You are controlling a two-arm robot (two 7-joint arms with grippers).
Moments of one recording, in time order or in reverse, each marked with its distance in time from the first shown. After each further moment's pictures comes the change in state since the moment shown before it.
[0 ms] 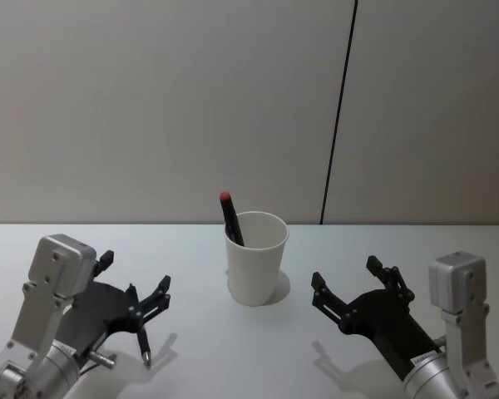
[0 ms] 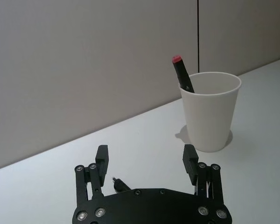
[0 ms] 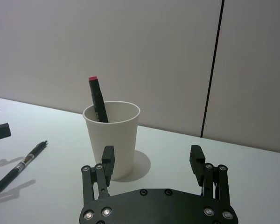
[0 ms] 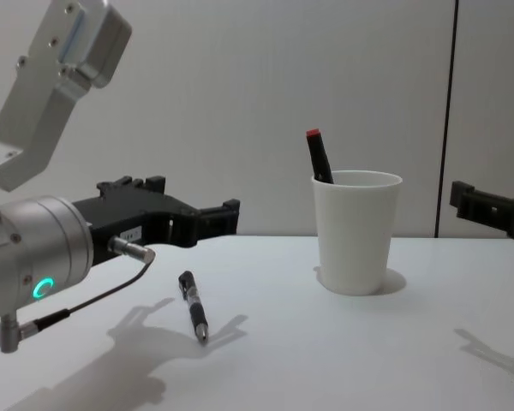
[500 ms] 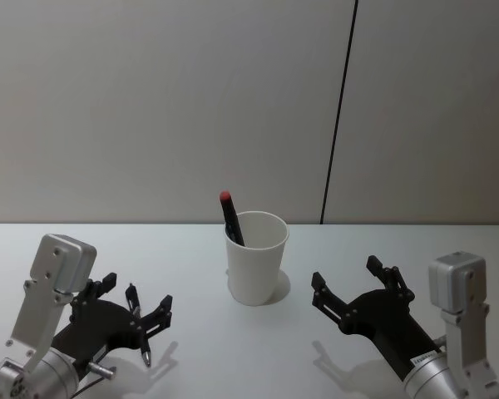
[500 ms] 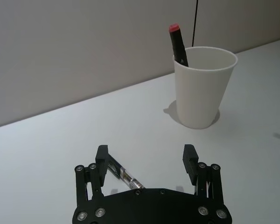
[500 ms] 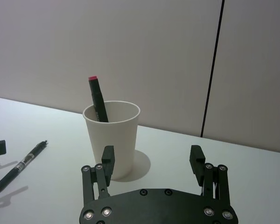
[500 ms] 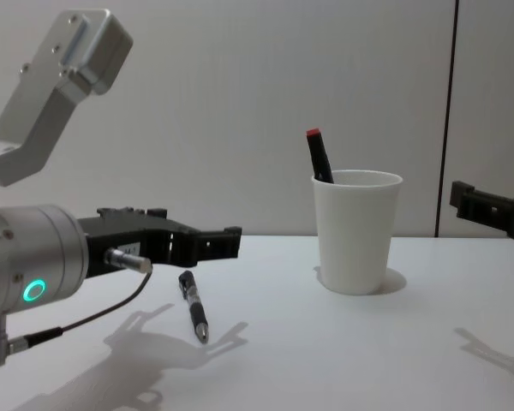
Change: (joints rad) left arm 0.022 0.000 -0.027 -0.060 -0.073 0.183 -0.023; right arm 0.000 0.000 0.000 0.000 0.000 0.000 0.000
